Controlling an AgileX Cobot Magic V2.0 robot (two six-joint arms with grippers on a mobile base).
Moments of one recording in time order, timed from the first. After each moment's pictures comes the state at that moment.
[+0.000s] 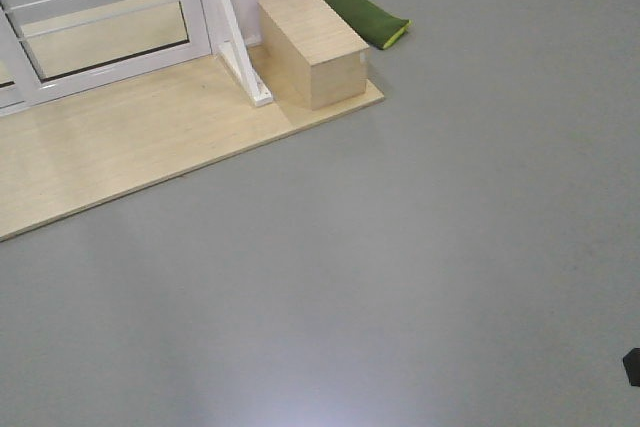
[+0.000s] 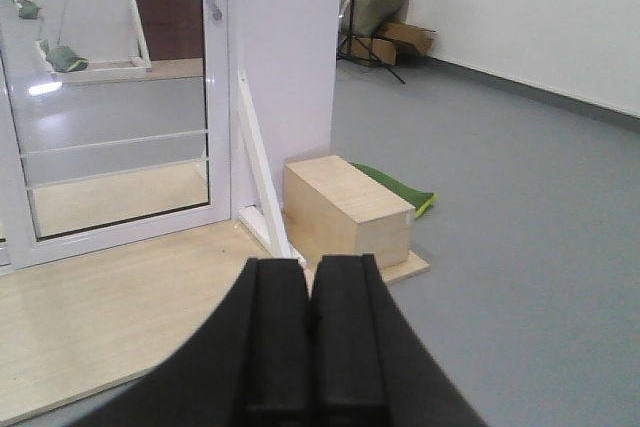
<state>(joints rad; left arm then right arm) -0.05 -0.01 0.03 -0.05 0.14 -0.04 -0.10 -0.01 0.03 -0.01 0.13 0.01</state>
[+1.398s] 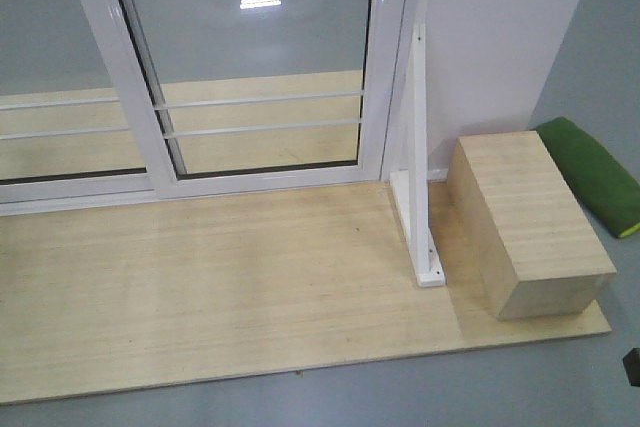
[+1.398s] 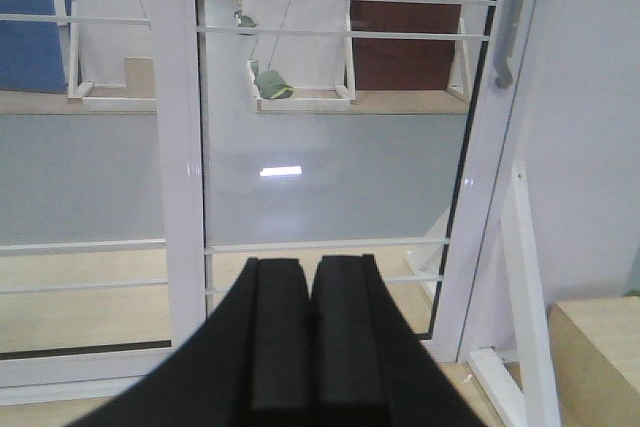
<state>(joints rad) -0.05 -0.01 0.03 -0.05 0.14 -0.04 -0.10 -0.01 0.03 -0.01 0.13 0.01</state>
